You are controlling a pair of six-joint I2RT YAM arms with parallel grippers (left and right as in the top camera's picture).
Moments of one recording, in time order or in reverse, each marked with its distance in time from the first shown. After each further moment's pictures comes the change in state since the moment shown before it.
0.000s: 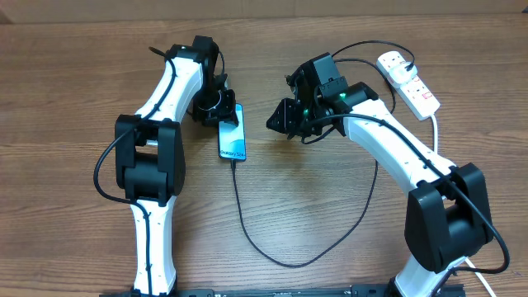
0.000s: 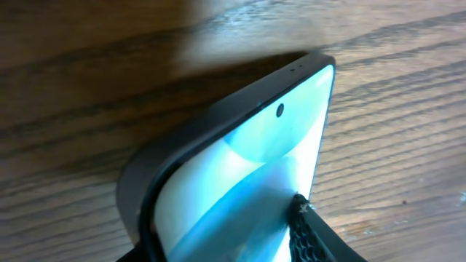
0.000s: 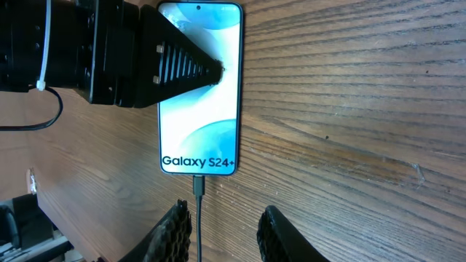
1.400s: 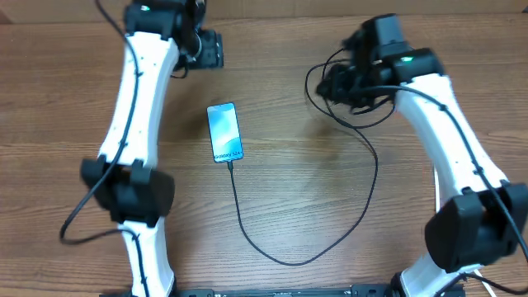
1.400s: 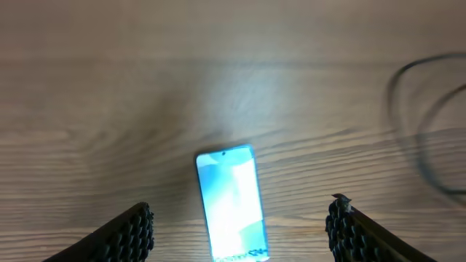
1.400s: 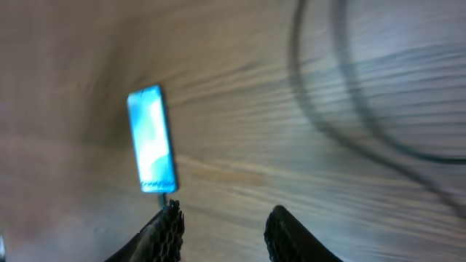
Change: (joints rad) left arm 0.005 -0.218 0.410 -0.156 -0.228 -0.022; right arm -0.249 -0.053 0.238 -0.308 0.105 -0.134
